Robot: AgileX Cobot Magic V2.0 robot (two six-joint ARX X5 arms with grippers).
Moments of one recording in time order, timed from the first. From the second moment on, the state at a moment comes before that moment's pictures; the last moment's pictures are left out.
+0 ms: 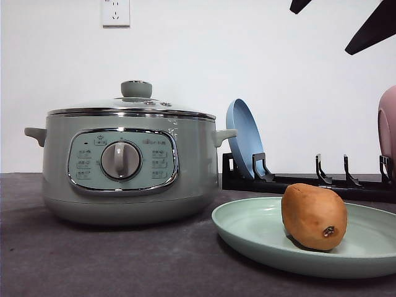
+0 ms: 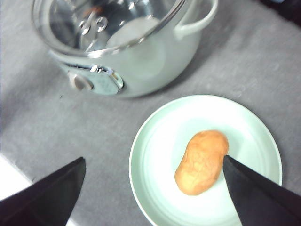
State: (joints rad) left_arx -0.51 1.58 2.05 -1.41 0.29 0.11; right_arx 0.62 0.90 0.95 -0.78 -0.16 0.26
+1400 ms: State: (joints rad) left_arx -0.48 1.52 2.04 -1.27 0.26 0.12; right_arx 0.62 0.90 0.95 -0.80 -0.16 0.23
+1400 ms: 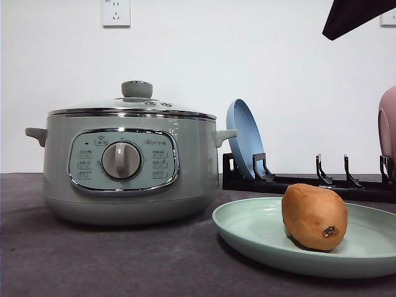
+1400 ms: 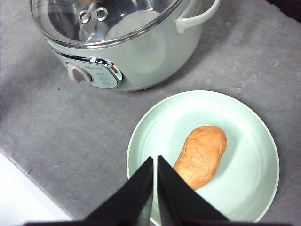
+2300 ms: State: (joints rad) left_arx 0.08 0.55 0.95 -0.18 0.17 0.14; right_arx 0.62 0.90 0.95 -0.80 -0.16 0.23
